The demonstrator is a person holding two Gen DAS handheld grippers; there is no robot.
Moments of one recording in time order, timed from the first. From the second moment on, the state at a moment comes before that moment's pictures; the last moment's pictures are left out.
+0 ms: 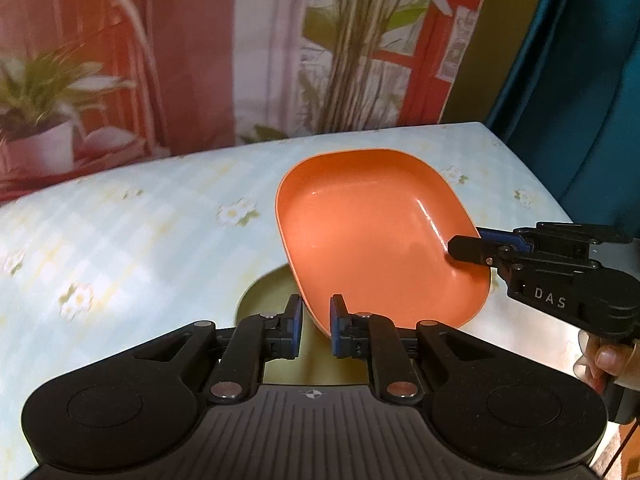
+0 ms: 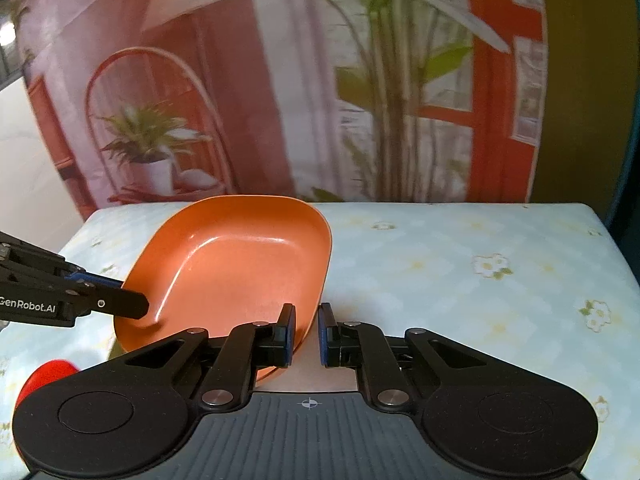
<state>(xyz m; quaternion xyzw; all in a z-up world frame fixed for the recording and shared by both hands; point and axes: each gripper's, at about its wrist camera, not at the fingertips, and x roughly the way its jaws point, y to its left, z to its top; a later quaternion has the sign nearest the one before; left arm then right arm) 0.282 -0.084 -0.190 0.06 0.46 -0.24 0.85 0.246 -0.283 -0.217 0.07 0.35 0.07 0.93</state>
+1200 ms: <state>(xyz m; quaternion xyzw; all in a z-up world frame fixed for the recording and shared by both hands) 0.255 -0.065 -0.215 0.06 0.50 -0.24 0.83 0.237 -0.237 -0.241 0.02 0.40 0.09 0.91</state>
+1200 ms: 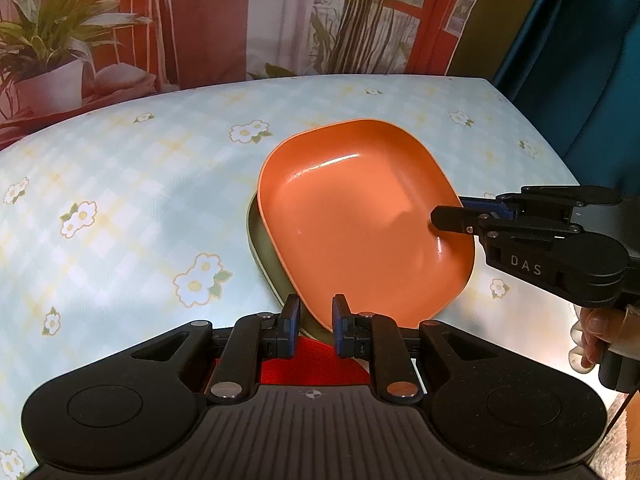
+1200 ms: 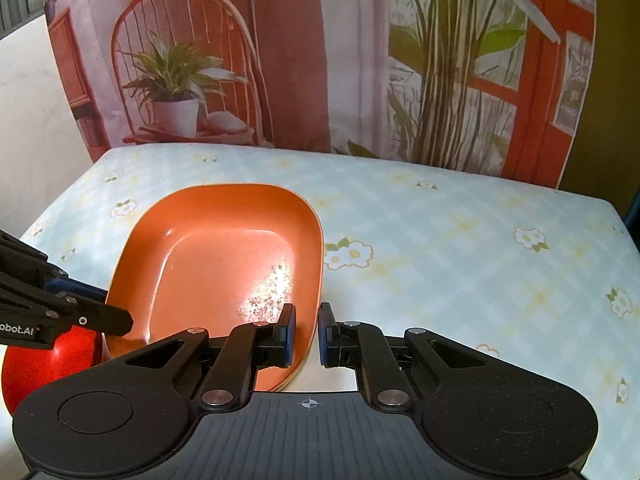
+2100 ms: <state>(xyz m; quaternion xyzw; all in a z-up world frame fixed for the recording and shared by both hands) 0.278 -0.046 -0.209 0.03 0.49 -0.18 0.85 0.240 -0.235 -0.250 0.02 0.42 0.09 0.90</state>
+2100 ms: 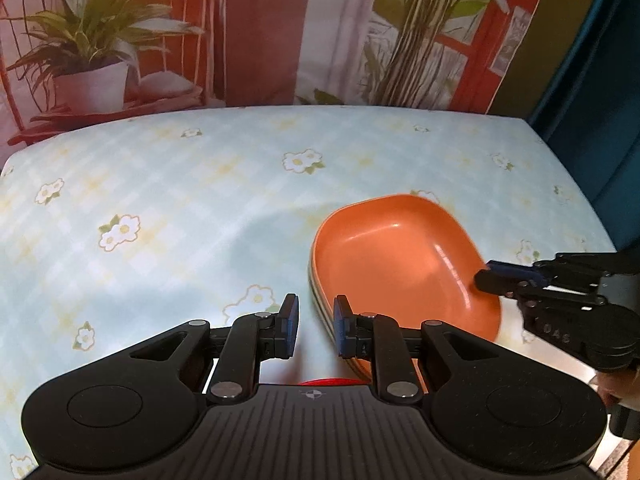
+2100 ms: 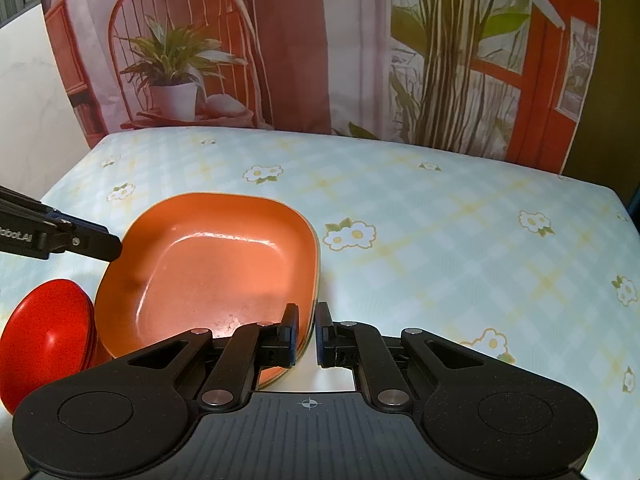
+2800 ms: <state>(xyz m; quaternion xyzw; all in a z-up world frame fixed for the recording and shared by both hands) 0.253 -0.030 -0.177 0.02 0.43 -0.18 0.89 0.224 -0.222 -0.219 0.02 0.38 0.09 0.92</state>
